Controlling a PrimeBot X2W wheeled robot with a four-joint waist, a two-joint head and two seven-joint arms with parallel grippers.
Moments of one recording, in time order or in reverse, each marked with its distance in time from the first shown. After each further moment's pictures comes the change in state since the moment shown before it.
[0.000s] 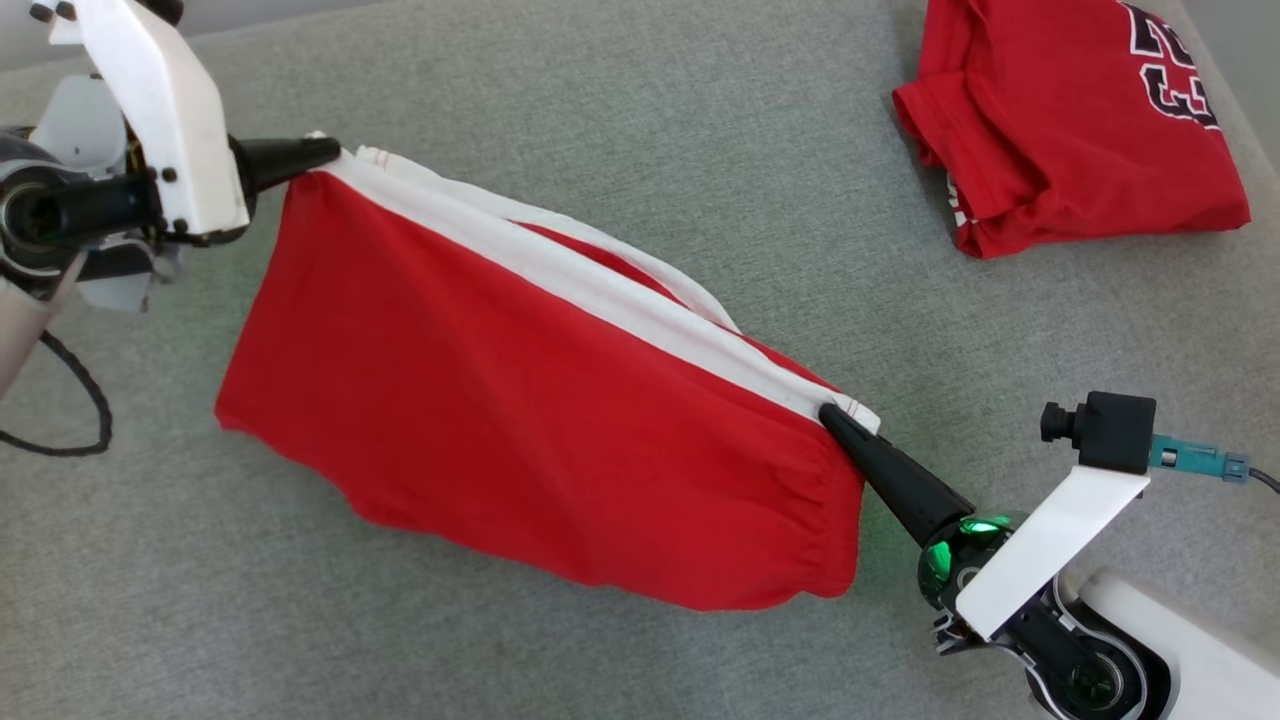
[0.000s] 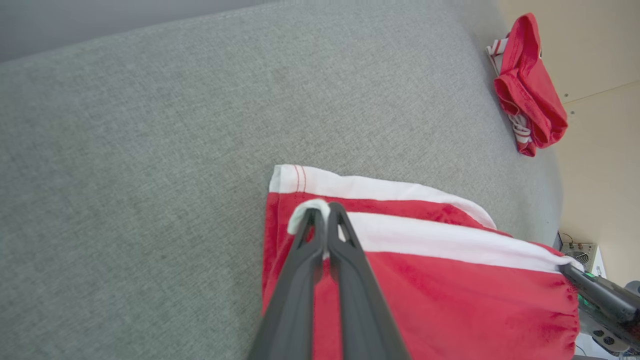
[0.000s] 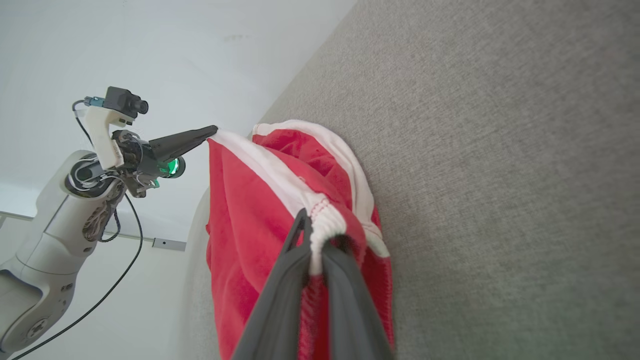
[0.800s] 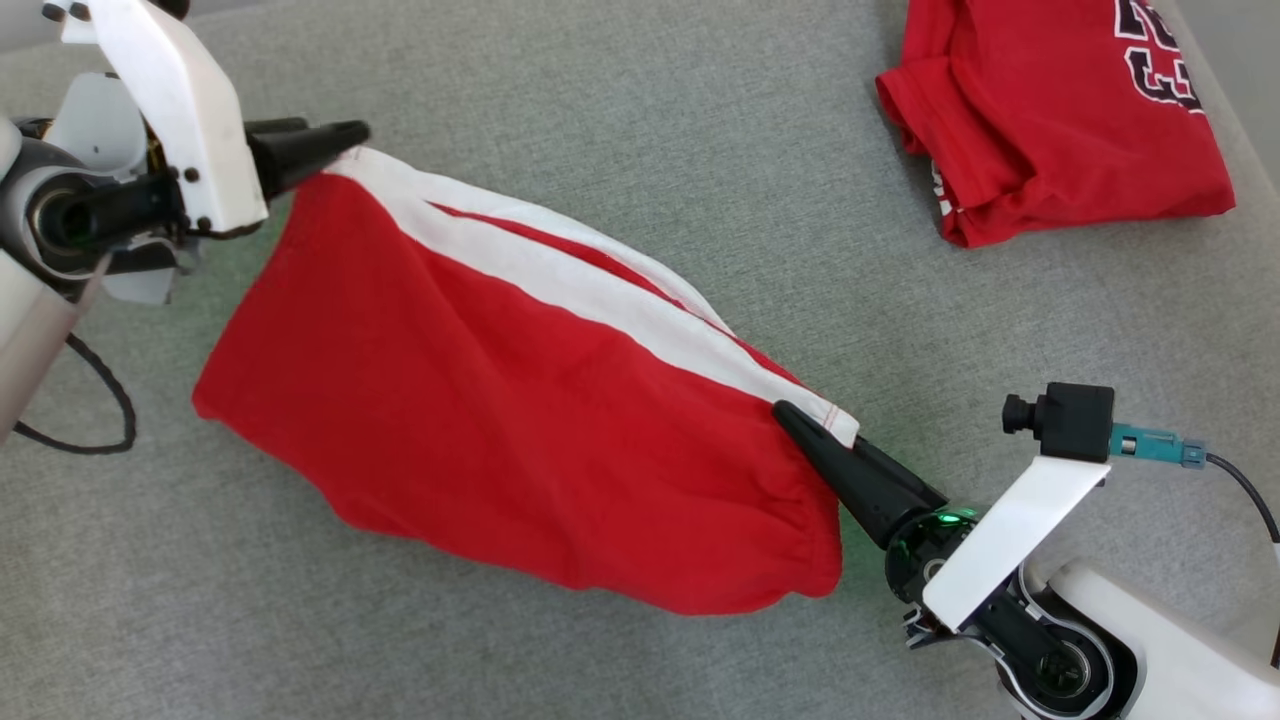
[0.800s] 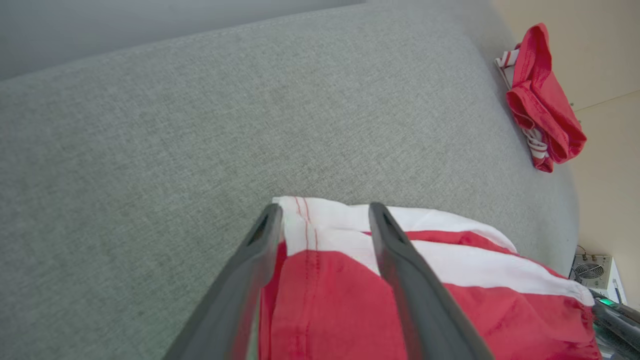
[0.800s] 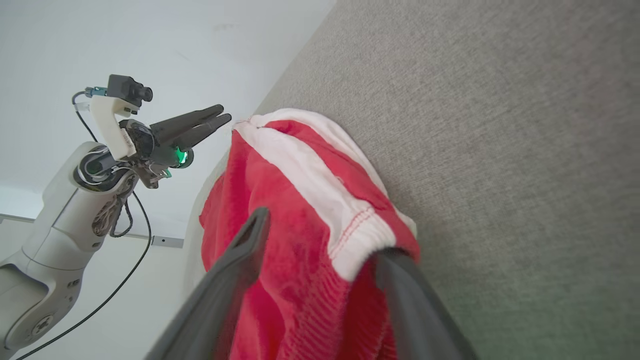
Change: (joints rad) left arm -0.007 -0.041 -0.023 0.062 0.042 -0.015 -0.102; right arm -0.001 0.072 -0.031 0.040 -0.028 0.000 0.058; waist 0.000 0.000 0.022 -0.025
